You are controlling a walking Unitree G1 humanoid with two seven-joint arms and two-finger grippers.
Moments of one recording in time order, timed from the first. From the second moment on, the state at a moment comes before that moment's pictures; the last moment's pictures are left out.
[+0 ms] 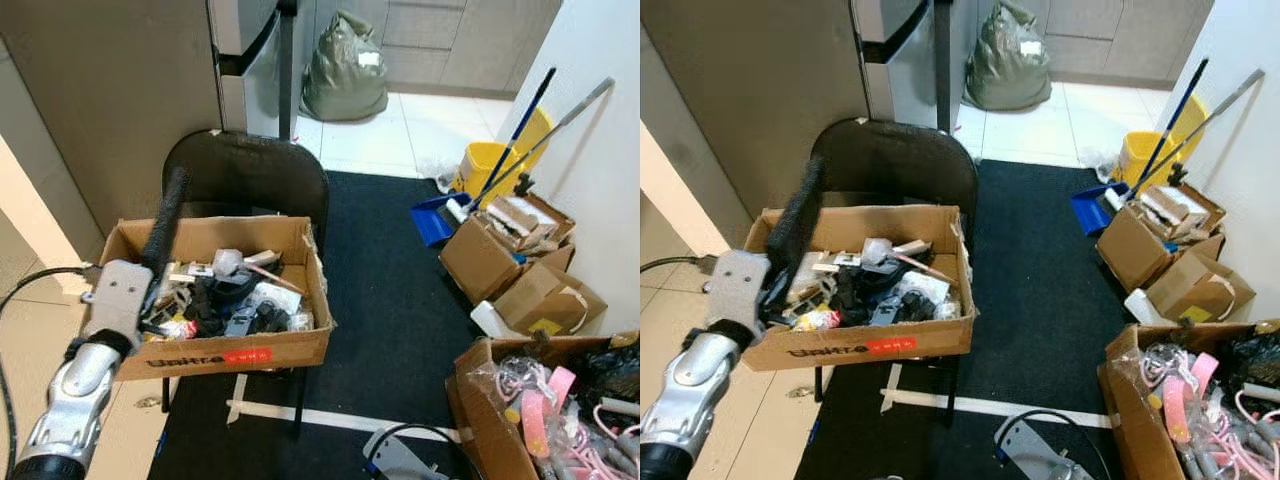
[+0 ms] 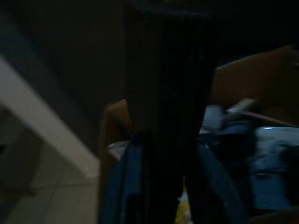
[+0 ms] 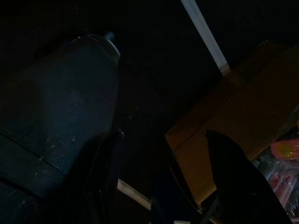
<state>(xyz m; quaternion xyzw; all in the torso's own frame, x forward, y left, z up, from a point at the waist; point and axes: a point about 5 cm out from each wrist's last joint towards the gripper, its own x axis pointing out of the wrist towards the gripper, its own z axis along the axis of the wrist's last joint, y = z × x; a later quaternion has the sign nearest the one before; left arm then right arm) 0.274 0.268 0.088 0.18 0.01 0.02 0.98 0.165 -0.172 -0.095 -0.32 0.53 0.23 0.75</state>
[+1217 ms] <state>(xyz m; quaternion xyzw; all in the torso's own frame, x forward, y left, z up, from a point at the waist) 0.241 0.159 0.129 -0.13 -0.08 -0.37 0.91 0.165 -0.169 -0.096 -0.31 0.52 0.23 0.76</state>
